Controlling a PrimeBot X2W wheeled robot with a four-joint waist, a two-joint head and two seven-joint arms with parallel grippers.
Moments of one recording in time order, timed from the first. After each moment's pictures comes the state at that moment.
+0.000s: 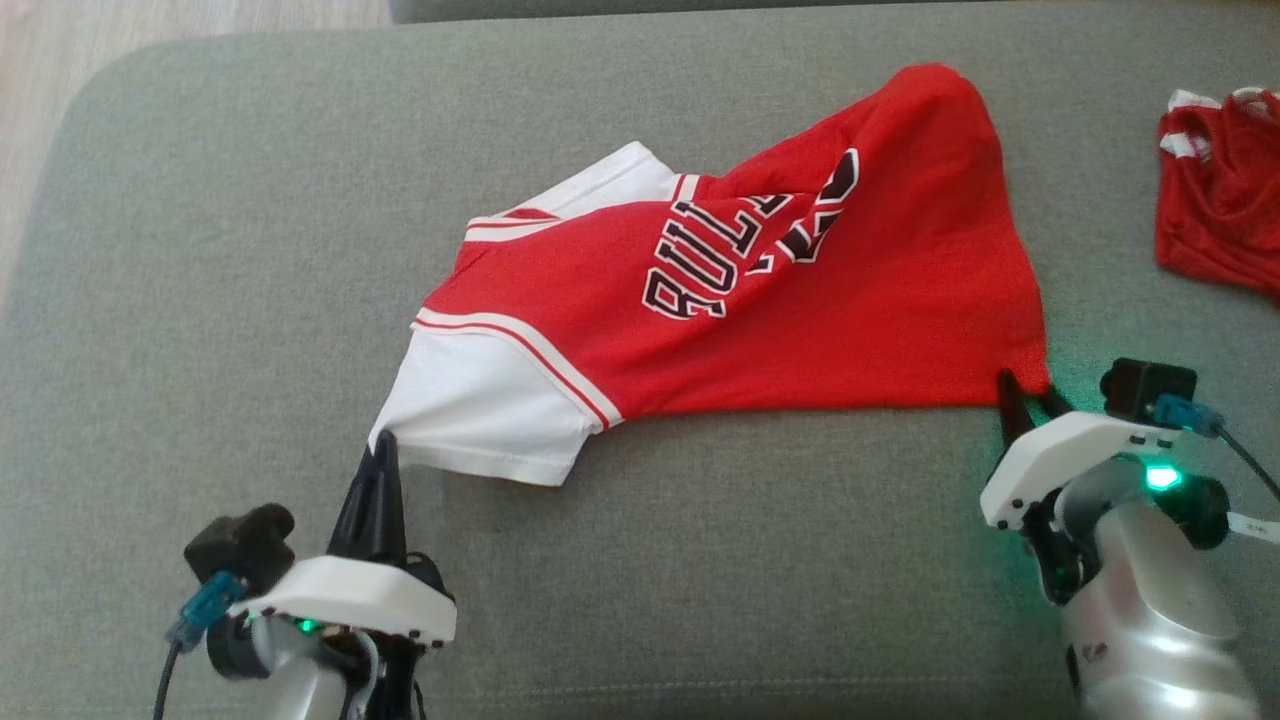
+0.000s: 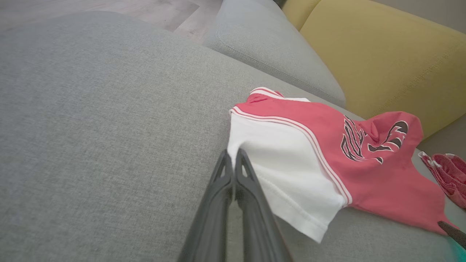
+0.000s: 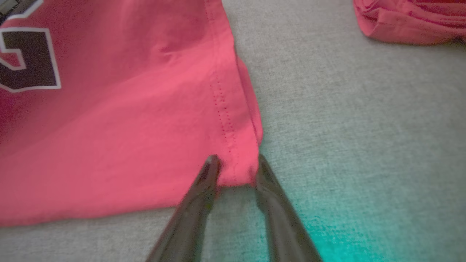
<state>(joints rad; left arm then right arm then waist) -0.05 0.10 -0.27 0.23 -0.56 0.09 -0.25 -0.44 -0.06 -0.14 0.85 0.11 0.12 0.03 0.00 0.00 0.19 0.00</state>
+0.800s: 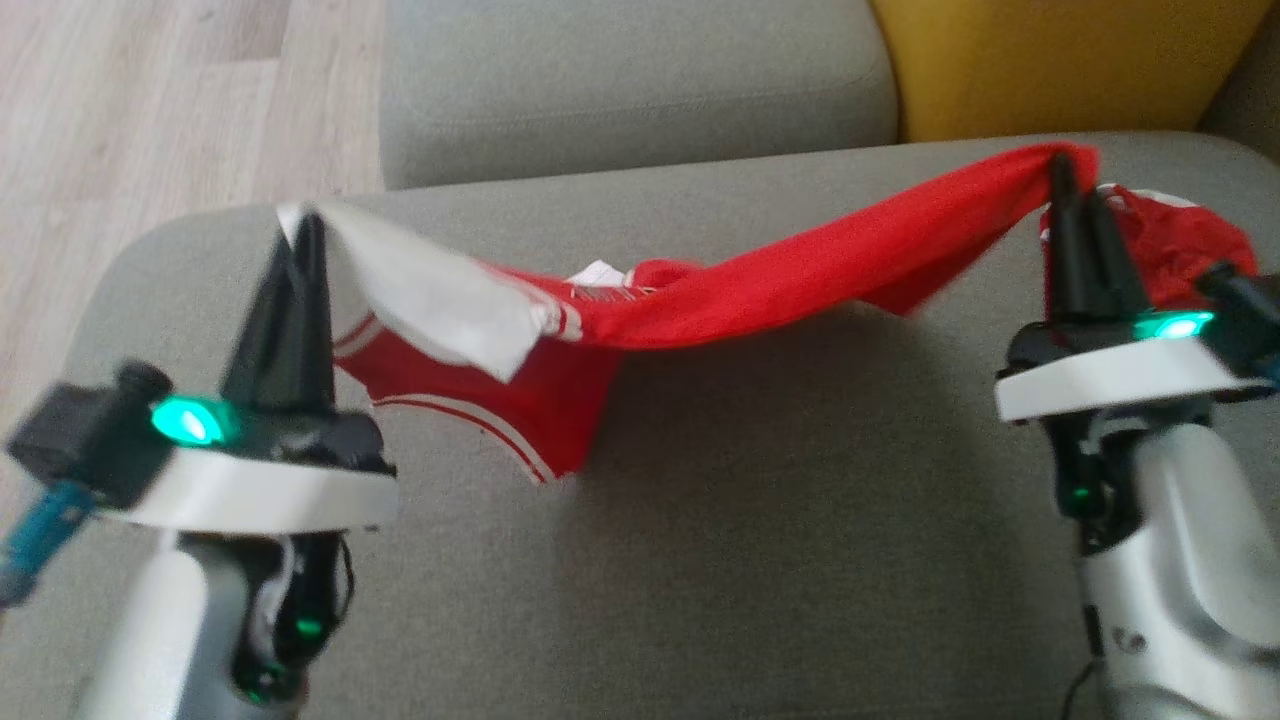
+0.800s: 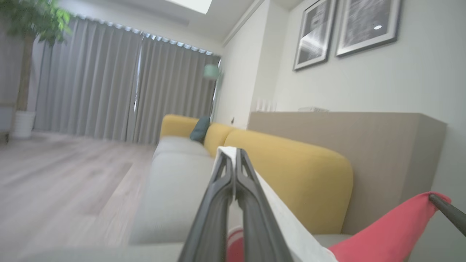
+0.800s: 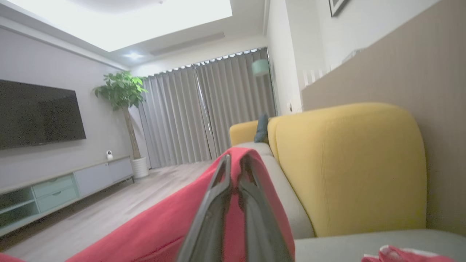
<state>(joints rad) -0.14 0.21 -0.25 -0.19 -0.48 0.10 -0.17 -0.37 -0.08 0.04 0.27 0.28 0.12 -0.16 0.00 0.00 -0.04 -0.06</state>
